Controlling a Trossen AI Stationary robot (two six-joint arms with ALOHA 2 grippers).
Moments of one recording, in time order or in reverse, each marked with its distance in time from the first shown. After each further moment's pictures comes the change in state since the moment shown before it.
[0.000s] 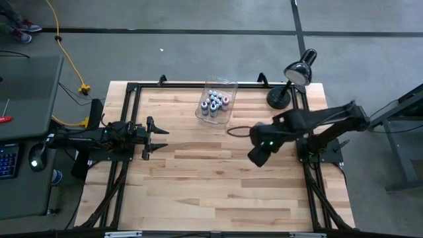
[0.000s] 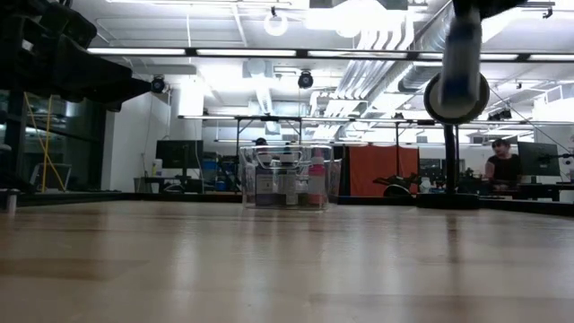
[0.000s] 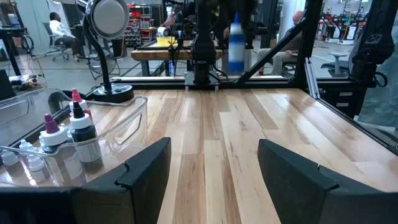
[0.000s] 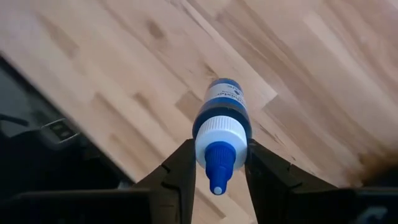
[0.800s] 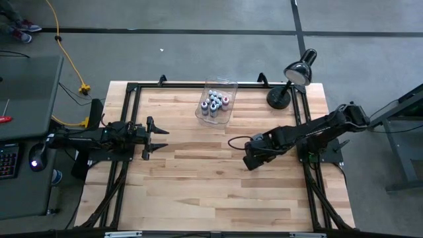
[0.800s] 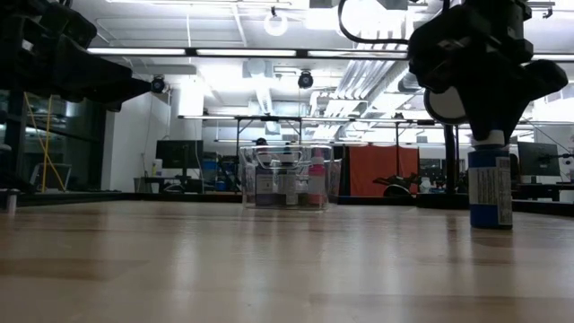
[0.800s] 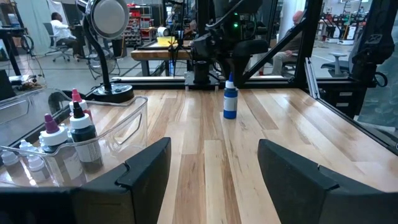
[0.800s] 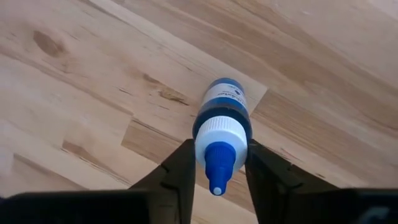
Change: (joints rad) left arm 0.000 0.000 0.000 0.000 0.000 0.000; right arm 0.013 0.007 -0.469 0.391 0.005 0.280
